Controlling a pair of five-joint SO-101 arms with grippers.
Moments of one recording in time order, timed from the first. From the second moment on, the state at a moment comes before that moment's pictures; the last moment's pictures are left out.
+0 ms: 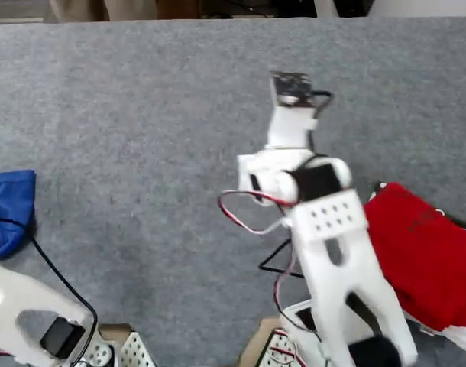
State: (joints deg) left arm -63.7 47.6 -61.8 100.2 -15.3; right arm -22.7 -28.5 26.9 72.7 -22.4
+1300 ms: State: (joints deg) left arm -9.8 25.6 -48.7 100.2 4.0; right arm -4.8 -11.9 9.7 79.6 -8.1
